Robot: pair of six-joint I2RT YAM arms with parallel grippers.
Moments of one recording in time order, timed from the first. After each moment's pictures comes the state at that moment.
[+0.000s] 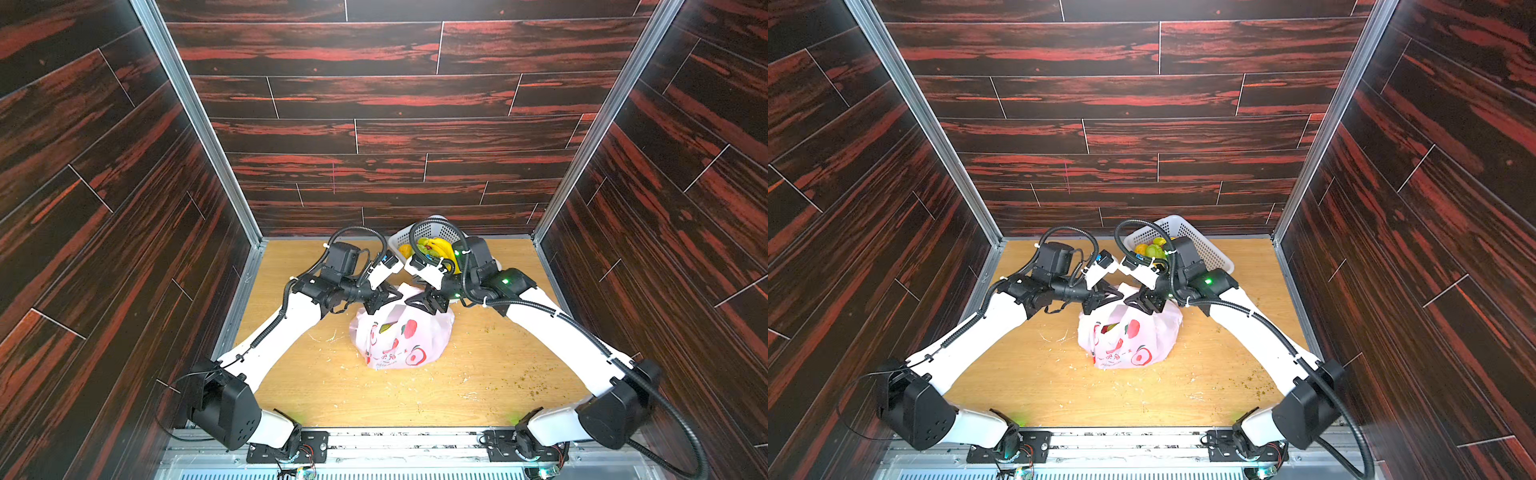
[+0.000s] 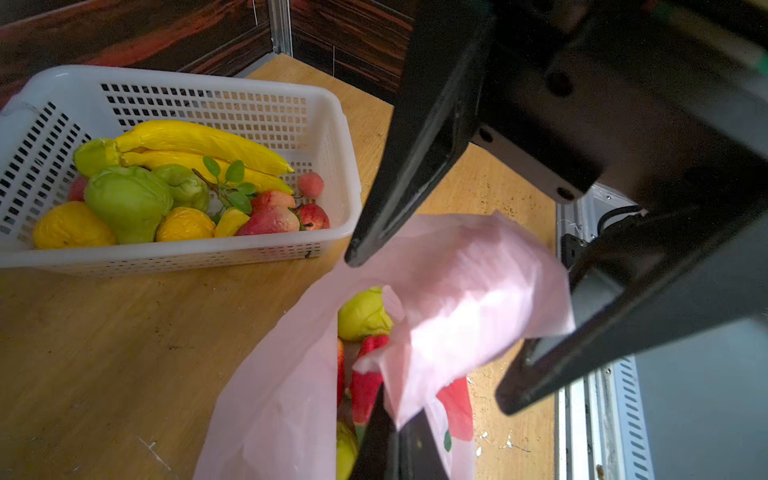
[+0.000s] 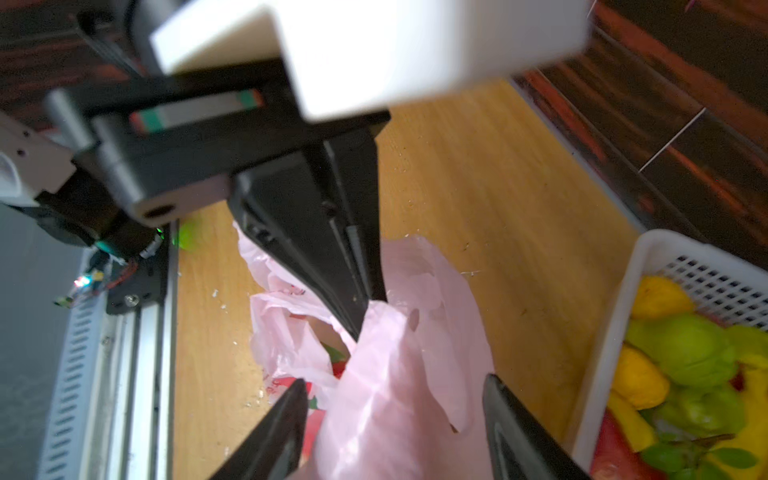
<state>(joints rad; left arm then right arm) -0.47 1.45 1.27 -0.50 0.74 0.27 0.62 1.47 1.41 -0.65 -0.52 -0.42</state>
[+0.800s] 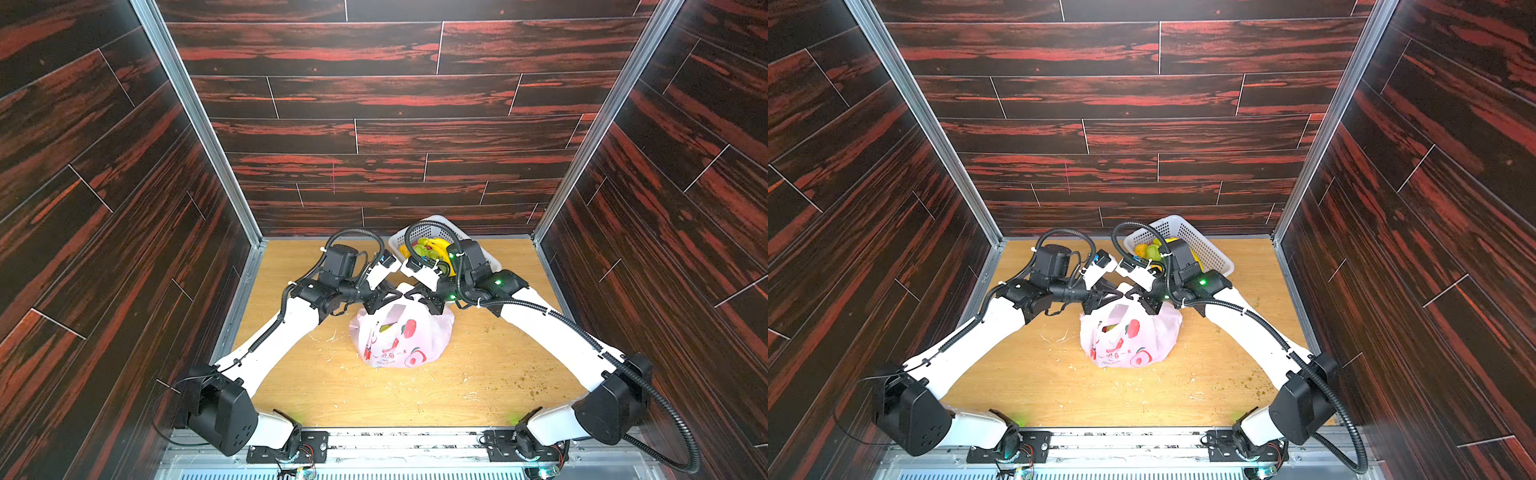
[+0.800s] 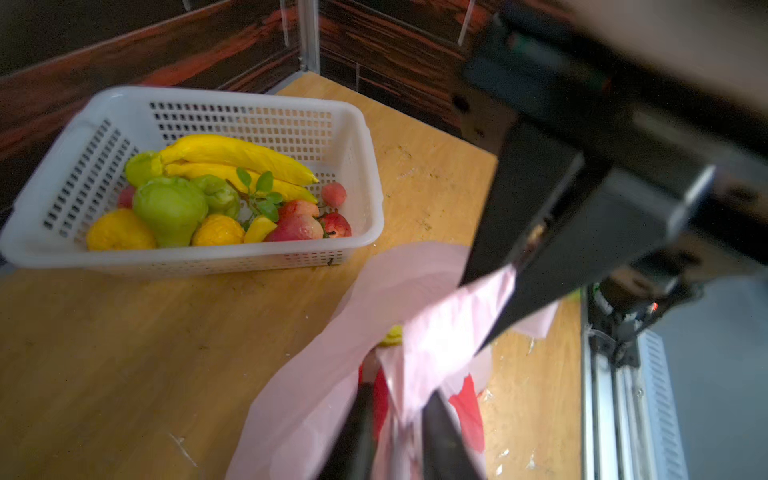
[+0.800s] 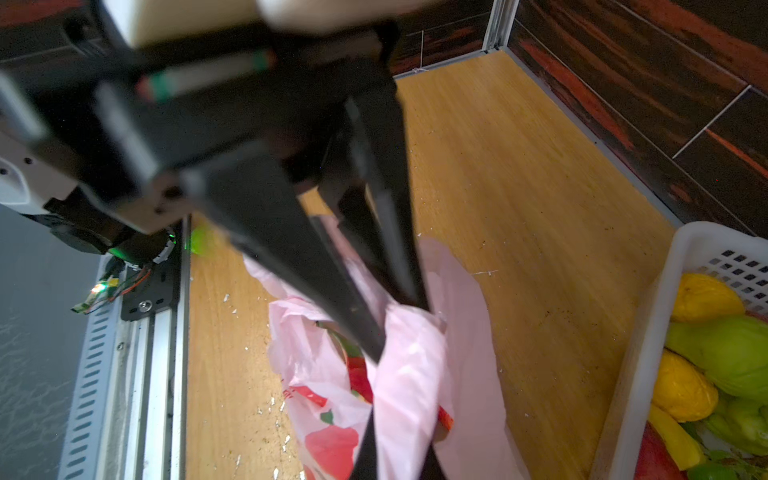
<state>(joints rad) -0.47 1.40 1.21 -0.40 0.67 0.21 0.64 1.48 1.37 -0.59 -0.53 -0.39</state>
